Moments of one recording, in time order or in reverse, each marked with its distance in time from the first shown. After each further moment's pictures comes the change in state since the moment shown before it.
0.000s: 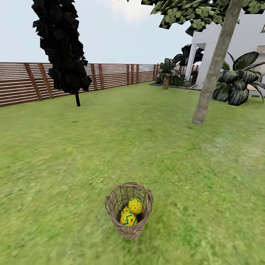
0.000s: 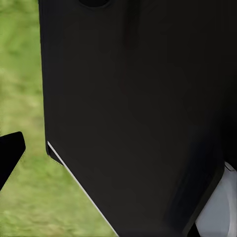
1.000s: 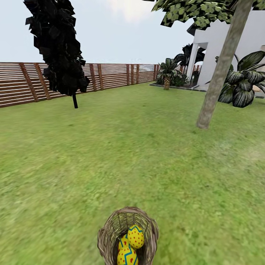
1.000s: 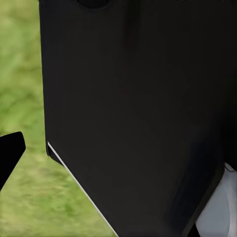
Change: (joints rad) left arm 0.000 0.000 0.000 -0.002 0.000 0.000 0.001; right arm 0.000 -0.003 -0.006 -0.003 -0.007 -0.001 0.005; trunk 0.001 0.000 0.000
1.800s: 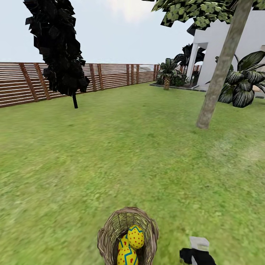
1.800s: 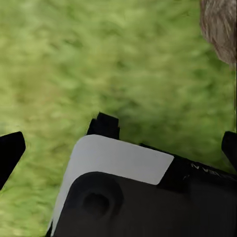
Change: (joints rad) left arm -0.177 0.006 0.249 -0.587 -0.004 0.541 0.056; right arm -0.116 -0.001 -0.142 -0.639 -0.007 0.498 -0.095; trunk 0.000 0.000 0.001
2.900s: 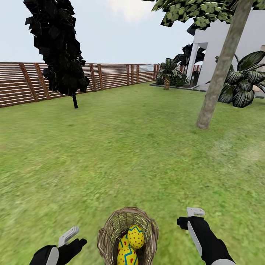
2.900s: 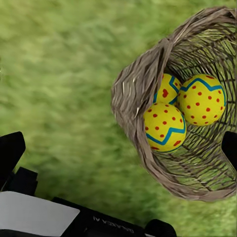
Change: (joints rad) left arm 0.007 -0.047 0.048 -0.485 0.278 0.249 0.011; right arm -0.143 -0.001 -0.005 -0.146 0.001 0.179 -0.004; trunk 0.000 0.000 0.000
